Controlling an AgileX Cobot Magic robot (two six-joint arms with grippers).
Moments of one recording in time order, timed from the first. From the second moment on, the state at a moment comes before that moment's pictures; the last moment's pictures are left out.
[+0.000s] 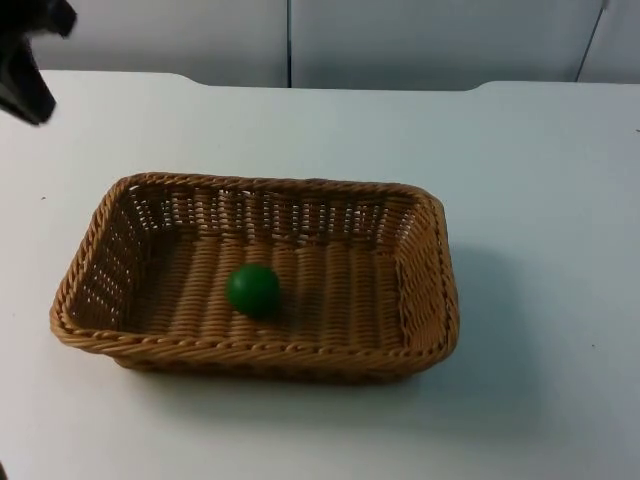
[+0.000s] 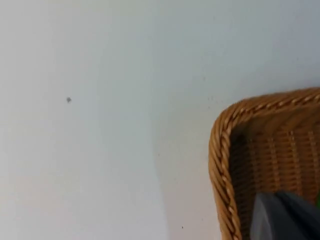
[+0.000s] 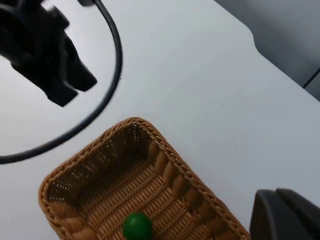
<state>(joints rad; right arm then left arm) 0.64 1.88 -2.17 0.08 1.22 -0.20 0.01 1.77 -1.33 -0.45 0.87 0.41</state>
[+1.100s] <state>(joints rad) 0.64 1.20 -1.61 -0.19 1.22 0.03 0.01 0.02 -0.67 -0.02 1.15 0.12</state>
